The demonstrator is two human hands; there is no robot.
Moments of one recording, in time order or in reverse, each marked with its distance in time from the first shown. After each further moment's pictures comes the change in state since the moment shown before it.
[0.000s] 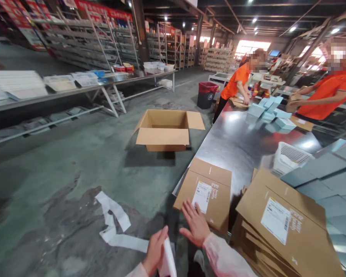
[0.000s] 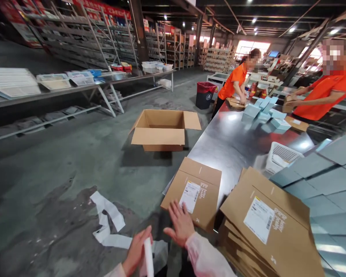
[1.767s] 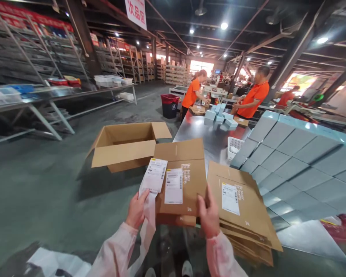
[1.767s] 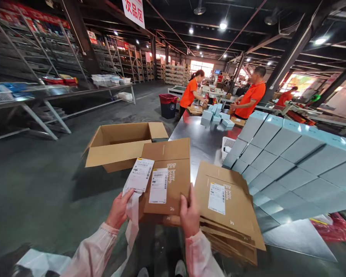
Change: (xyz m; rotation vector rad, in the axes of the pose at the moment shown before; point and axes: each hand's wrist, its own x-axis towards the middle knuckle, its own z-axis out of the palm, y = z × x) left_hand 0.055 0.154 0.058 -0.390 -0.026 0.159; right_hand -0.097 -0.012 -0.130 0.485 1.047 0.687
